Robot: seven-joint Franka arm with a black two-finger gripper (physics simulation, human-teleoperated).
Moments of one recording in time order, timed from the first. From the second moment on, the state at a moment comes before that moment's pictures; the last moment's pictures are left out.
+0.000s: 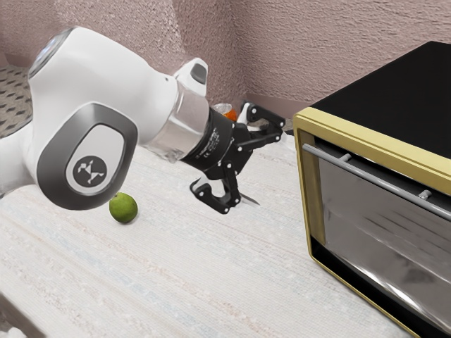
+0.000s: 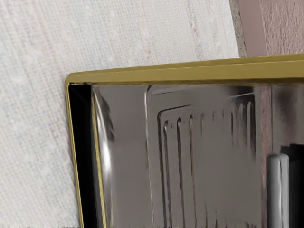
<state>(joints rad) -0.40 -0.32 0.11 -2.02 -0.17 2.38 -1.36</state>
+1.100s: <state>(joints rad) -0.43 -0.22 0.09 -1.96 -0.16 2.48 -1.48</state>
